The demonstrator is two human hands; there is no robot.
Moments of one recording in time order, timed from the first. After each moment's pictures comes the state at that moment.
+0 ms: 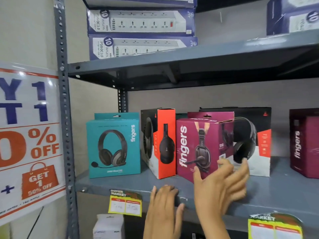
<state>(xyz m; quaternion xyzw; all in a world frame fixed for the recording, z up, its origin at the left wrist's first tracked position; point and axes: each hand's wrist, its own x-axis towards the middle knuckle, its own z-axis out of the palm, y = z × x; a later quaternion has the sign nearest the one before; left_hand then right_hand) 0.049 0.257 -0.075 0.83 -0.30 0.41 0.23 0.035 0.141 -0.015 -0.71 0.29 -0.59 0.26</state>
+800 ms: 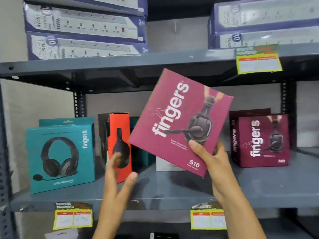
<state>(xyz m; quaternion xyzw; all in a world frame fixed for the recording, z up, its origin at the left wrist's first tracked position) 0.042 0.236 -0.011 0.64 -0.31 0.28 0.65 -0.058 0.033 0.053 -0.58 -0.05 -0.40 0.71</state>
